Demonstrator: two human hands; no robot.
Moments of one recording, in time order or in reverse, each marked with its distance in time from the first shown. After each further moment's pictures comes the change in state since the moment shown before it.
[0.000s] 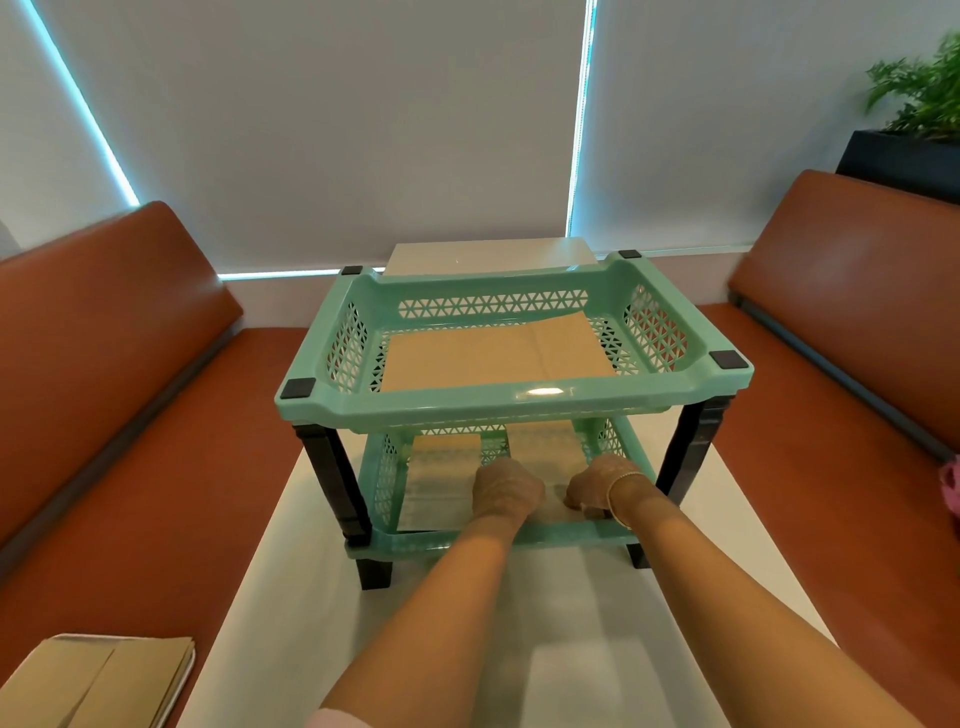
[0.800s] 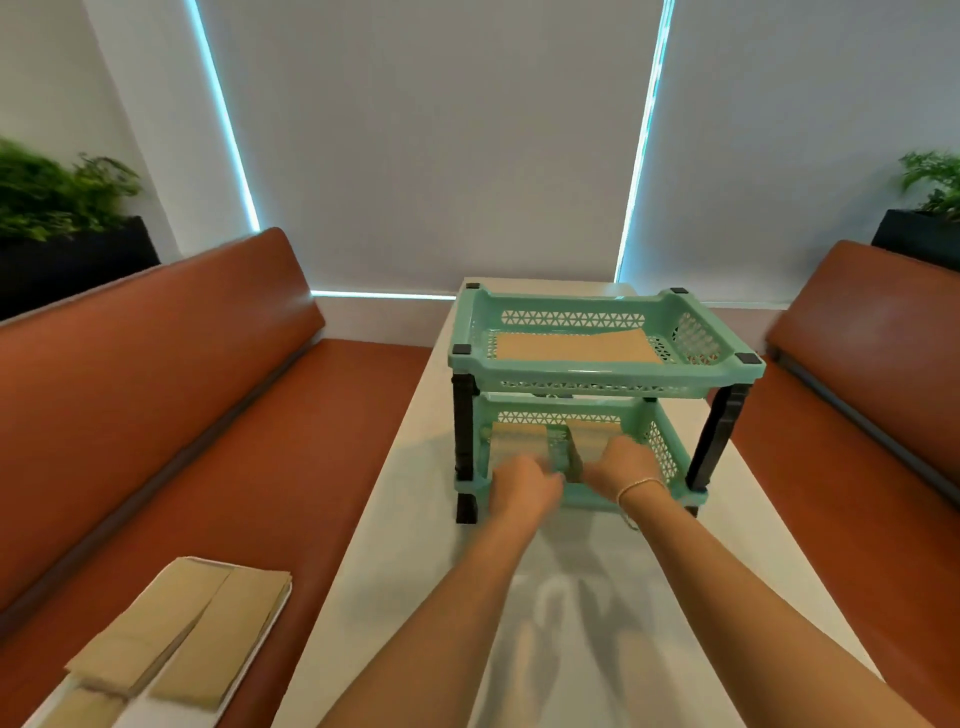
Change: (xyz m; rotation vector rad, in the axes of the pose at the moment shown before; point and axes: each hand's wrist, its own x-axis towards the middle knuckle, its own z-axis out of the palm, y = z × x) left_hand -0.123 -0.078 -0.061 -0.277 0.128 0.192; right_hand -0.136 -0.050 0.016 0.017 0.292 -0.151
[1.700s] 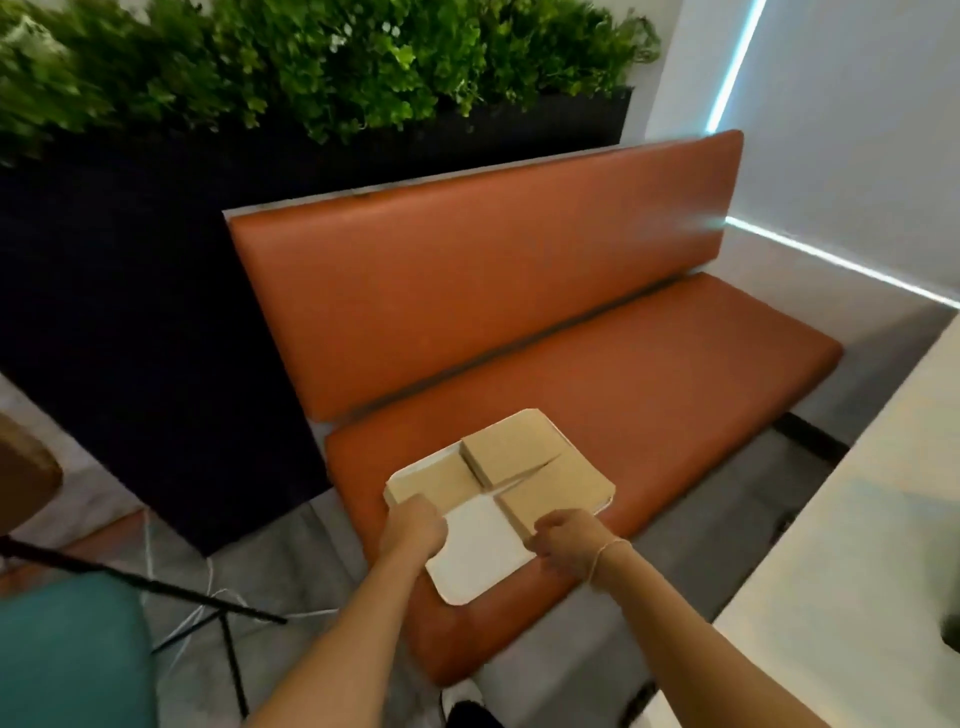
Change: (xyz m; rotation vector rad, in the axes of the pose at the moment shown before) left_hand -0.154 -0.438 -0.240 0.029 0.398 -0.923; right_hand -0.158 -0.321 0.282 0.154 -0.937 -0.401
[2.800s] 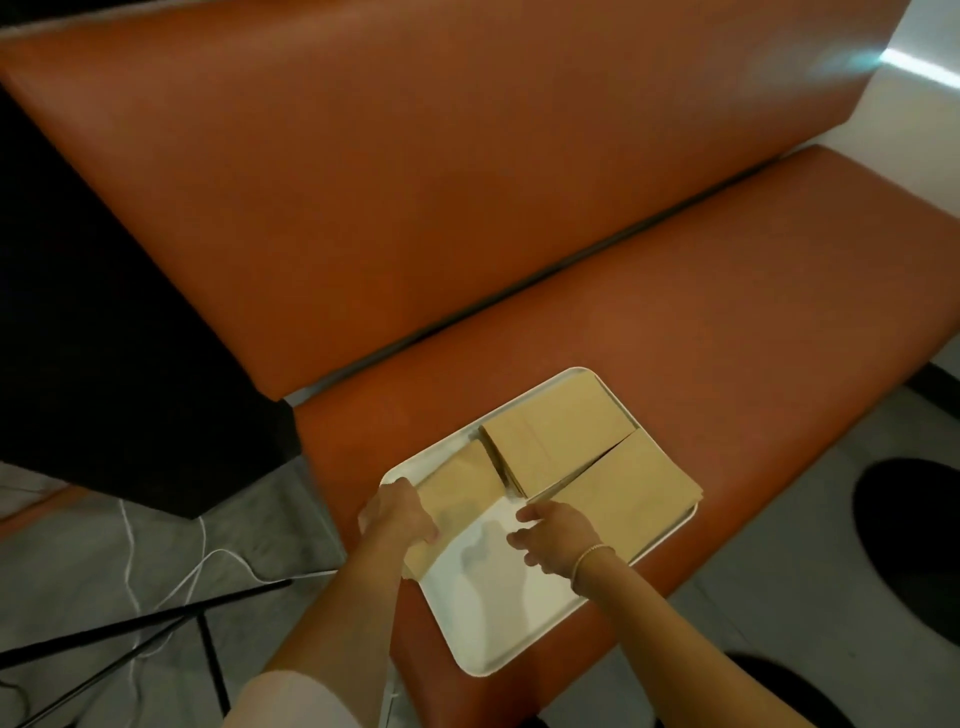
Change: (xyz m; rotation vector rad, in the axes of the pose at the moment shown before) left_hand 0.220 -0.035 0.050 0.402 -0.227 -0.174; right_hand 0.226 -0.018 0.062 -0.083 -0.127 0.091
